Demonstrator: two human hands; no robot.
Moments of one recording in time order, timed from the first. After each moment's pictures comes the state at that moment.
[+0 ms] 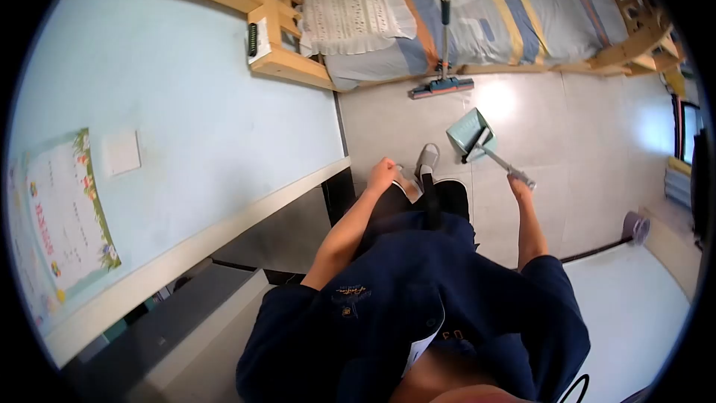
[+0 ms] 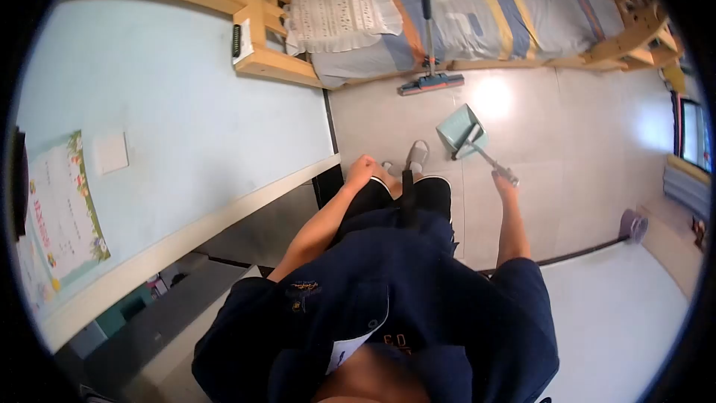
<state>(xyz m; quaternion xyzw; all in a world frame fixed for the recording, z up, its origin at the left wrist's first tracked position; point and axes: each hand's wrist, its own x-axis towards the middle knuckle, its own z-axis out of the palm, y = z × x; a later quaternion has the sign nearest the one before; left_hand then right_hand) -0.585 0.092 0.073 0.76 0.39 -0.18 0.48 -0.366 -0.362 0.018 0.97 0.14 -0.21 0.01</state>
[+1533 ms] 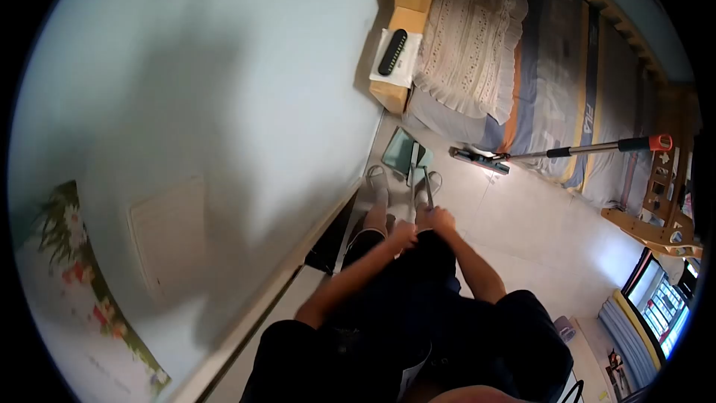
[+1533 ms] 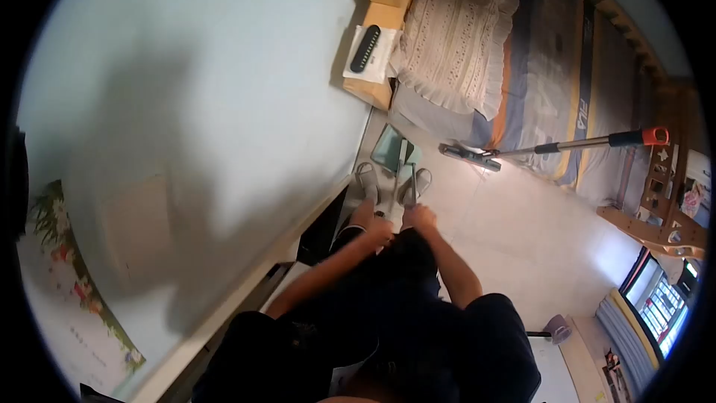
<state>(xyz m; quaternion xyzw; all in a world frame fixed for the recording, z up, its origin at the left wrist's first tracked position) -0.621 0.242 0.079 0.78 0.19 -0.22 0.56 -0.467 0.152 0.023 0.82 0.32 -0.45 0.12</state>
